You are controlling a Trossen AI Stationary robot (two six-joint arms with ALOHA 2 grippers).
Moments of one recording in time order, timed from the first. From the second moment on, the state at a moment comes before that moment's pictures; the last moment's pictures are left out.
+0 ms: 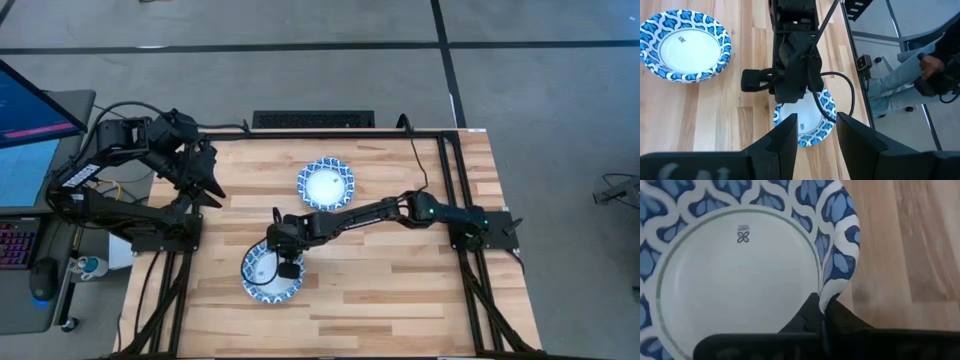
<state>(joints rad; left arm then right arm) 0.31 1.04 1.58 -1.45 0.51 0.14 0.14 2.46 2.04 -0.60 -0.02 0.13</state>
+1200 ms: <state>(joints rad) 0.31 1.04 1.58 -1.44 0.42 0.10 -0.30 2.06 2.14 -1.17 0.11 0.10</state>
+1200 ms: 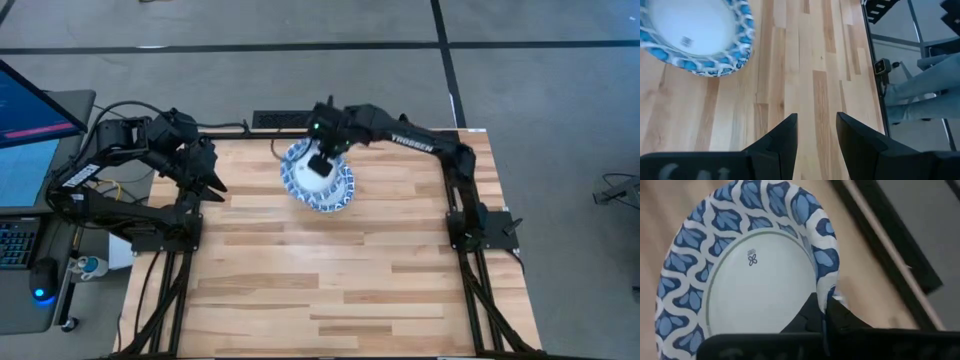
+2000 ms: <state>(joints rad) 0.31 1.08 1.58 -1.24 0.02 0.02 -0.40 2.07 1.96 -1.16 -0.04 -0.11</state>
